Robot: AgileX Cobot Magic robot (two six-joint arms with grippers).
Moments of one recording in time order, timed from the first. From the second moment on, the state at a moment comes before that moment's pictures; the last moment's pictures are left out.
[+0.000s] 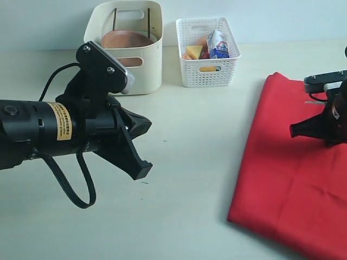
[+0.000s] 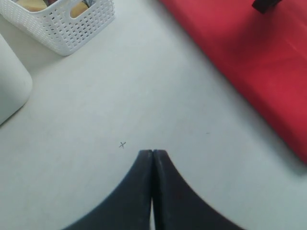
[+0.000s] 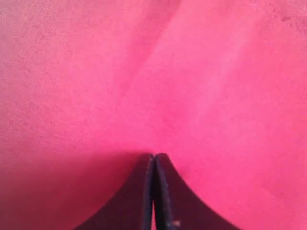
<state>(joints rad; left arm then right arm) -0.82 1.45 -0.65 0.23 -0.07 -0.11 0.23 1.86 -0.82 -0.72 0.45 0.80</state>
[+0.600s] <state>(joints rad) -0.82 1.45 -0.65 0.23 -0.03 -0.11 0.11 1.82 -0.73 -0.73 0.32 0.95</state>
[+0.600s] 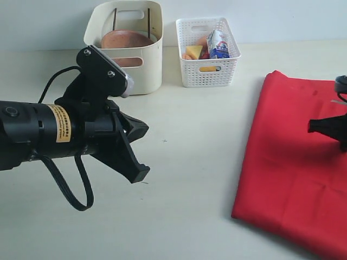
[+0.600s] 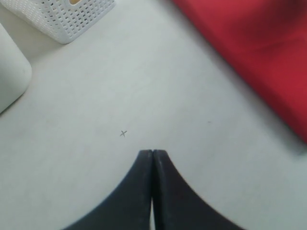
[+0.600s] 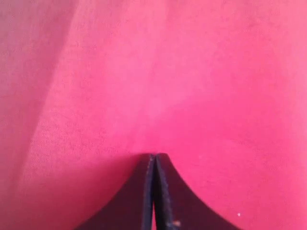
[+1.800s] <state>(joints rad) -0.81 1.44 -0.64 0.23 -0.03 -0.11 0.07 1.90 -0.90 -0.45 0.04 0.61</state>
